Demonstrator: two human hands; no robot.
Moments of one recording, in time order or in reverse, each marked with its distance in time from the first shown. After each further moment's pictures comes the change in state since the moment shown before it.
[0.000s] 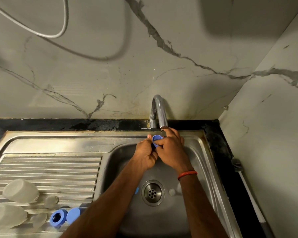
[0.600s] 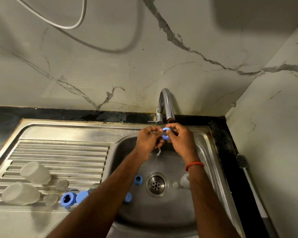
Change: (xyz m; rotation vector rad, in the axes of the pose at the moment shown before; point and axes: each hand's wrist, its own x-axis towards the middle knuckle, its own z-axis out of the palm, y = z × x) left_hand -0.013 0.011 -0.024 0.565 -0.111 0.348; right_hand -0.002 0.009 0.002 0.689 0.163 0.179
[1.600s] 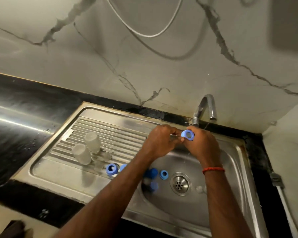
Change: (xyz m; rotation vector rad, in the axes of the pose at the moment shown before) left_hand -0.101 0.030 -0.099 0.994 0.105 0.705; right_hand -0.064 -0.064 0.034 -0.533 -0.022 -0.347
